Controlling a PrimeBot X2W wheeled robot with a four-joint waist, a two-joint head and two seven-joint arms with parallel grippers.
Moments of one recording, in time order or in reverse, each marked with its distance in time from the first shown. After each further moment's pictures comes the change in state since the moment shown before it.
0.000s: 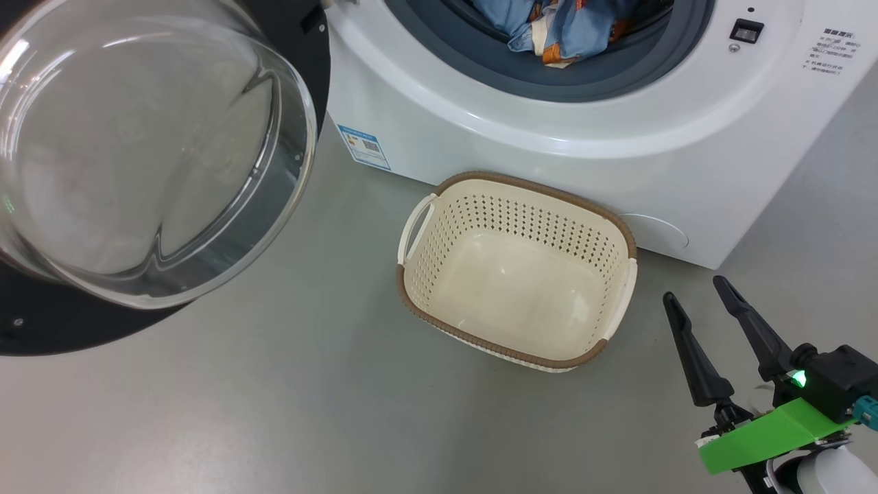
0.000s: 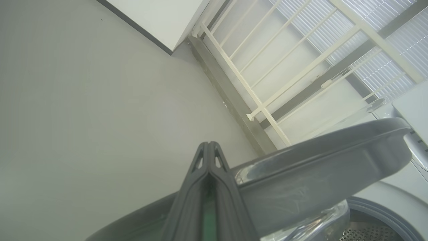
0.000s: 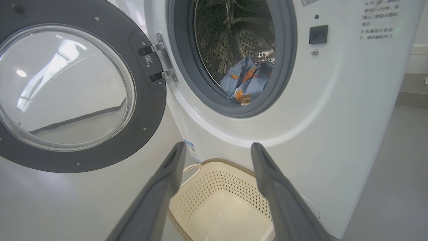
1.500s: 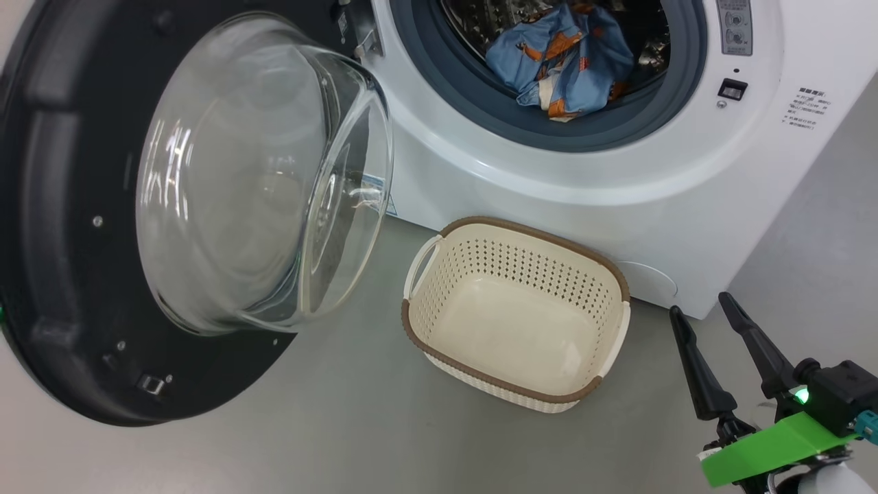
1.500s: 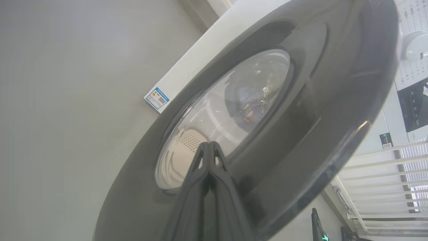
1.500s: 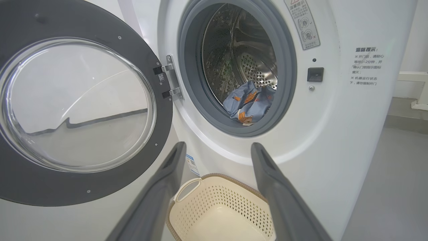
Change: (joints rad) left arm 0.155 0.038 -0.171 -0.379 -0.214 0.007 0.592; right arm 0.035 0.029 -0.030 0.012 0.000 0.000 0.000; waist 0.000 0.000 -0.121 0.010
